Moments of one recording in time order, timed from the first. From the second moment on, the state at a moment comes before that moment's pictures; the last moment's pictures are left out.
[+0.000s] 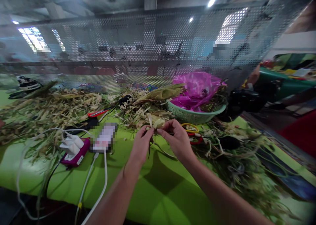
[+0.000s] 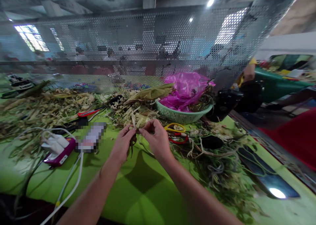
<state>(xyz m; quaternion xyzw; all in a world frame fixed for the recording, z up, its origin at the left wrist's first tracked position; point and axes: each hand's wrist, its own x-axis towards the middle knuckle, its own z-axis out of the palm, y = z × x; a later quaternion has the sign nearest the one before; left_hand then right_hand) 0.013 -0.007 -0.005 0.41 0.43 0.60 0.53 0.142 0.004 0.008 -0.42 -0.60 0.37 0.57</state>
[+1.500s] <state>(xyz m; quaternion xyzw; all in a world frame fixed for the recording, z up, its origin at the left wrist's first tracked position) 0.012 -0.012 0.002 0.57 0.37 0.53 0.50 0.150 0.009 0.017 -0.38 -0.54 0.54 0.53</state>
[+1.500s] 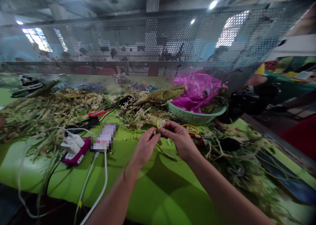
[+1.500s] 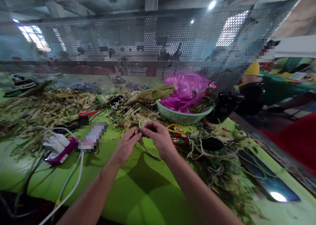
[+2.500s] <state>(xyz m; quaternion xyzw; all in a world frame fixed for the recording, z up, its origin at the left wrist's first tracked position) 0.012 -0.004 -0.011 0.61 0.46 0.45 0.45 0.169 0.011 0.036 -0.36 -0.84 0.22 0.34</state>
